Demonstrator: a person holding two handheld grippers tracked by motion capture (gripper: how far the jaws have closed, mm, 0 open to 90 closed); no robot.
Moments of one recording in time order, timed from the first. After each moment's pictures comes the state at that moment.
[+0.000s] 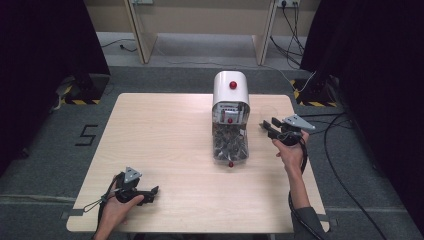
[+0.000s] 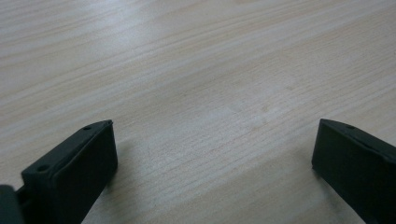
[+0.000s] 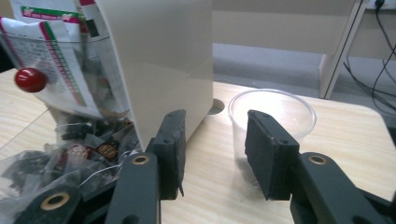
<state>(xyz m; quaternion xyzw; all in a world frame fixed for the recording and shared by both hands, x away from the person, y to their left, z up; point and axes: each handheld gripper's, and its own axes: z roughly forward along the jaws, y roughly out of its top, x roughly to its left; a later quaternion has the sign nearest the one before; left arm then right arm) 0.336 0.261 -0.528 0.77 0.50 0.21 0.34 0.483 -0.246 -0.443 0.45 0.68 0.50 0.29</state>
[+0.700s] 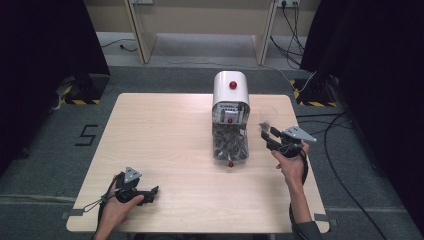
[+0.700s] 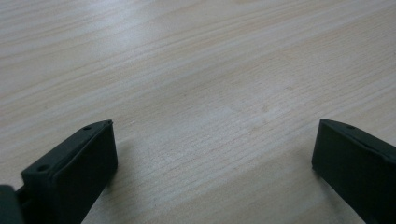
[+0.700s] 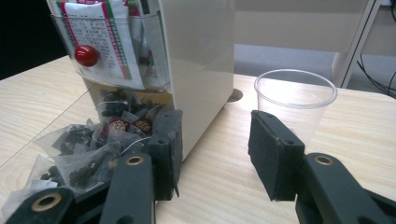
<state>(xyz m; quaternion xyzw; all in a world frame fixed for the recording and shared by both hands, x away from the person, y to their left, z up) 0.336 0.261 -0.528 0.77 0.50 0.21 0.34 0.449 -0.242 -0.453 0.44 0.68 0.51 0.28</state>
